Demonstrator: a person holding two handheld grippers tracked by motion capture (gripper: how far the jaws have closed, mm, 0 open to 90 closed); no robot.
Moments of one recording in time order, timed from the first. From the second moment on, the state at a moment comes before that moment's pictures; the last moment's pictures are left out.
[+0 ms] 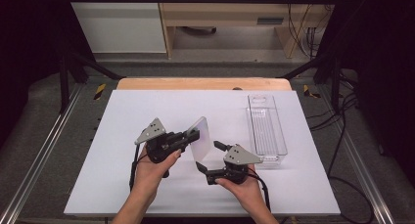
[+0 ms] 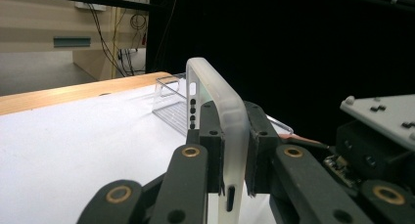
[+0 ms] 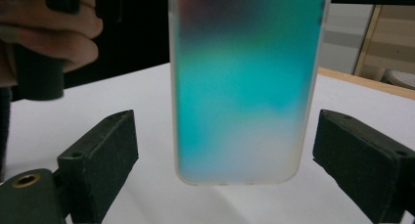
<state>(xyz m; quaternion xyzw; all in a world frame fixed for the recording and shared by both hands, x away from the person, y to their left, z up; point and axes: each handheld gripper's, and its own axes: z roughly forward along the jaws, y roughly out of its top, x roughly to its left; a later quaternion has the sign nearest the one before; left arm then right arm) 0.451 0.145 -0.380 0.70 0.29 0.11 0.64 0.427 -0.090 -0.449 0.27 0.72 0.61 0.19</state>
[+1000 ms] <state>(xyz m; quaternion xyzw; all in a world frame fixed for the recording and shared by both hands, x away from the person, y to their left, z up) 0.429 0.106 -0.392 0.74 0.24 0.12 0.62 0.426 -0.098 -0.437 0.30 0.69 0.62 0.22</state>
